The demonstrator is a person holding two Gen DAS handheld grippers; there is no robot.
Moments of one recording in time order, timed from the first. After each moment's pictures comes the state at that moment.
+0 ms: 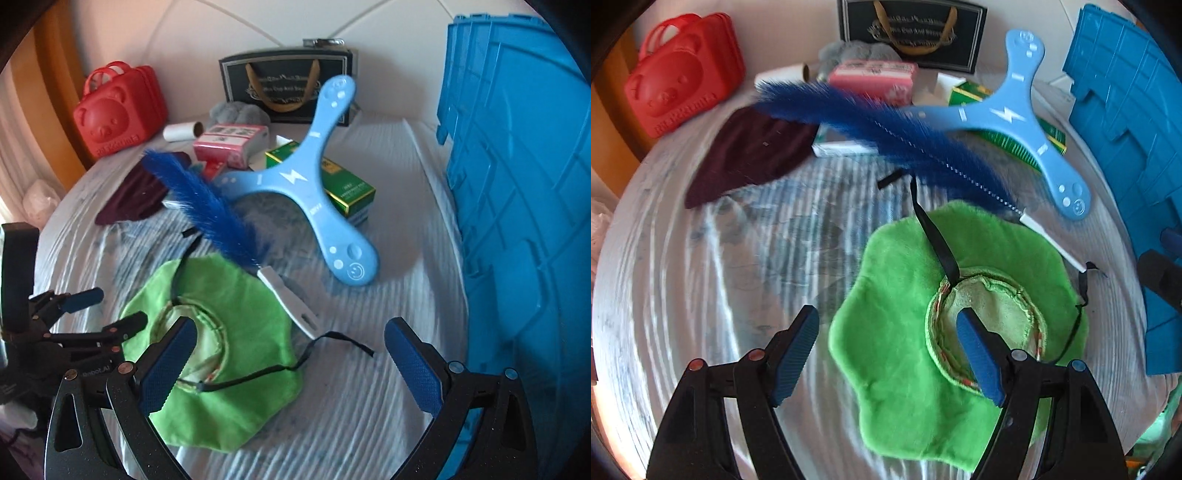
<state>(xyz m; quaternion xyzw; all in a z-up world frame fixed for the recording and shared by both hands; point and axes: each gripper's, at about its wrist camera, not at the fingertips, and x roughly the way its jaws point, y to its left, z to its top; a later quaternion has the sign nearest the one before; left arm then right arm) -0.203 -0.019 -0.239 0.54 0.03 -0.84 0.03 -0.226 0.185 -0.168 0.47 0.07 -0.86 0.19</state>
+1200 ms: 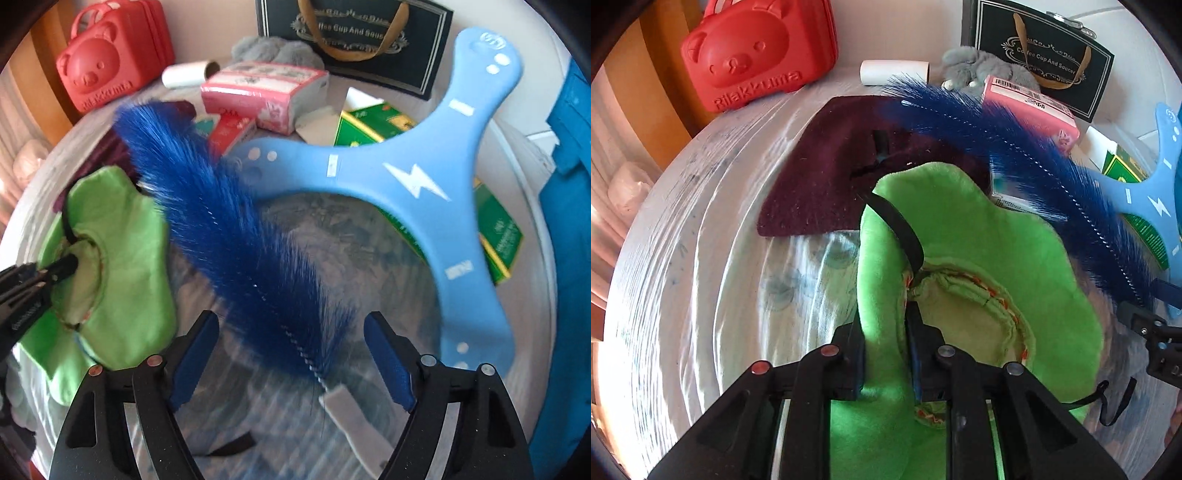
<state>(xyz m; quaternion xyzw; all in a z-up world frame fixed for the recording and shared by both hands) -0.250 -0.134 -0.264 0.51 0.06 -0.84 0.16 -0.320 0.071 -0.256 0.53 0.13 -0.81 0.22</state>
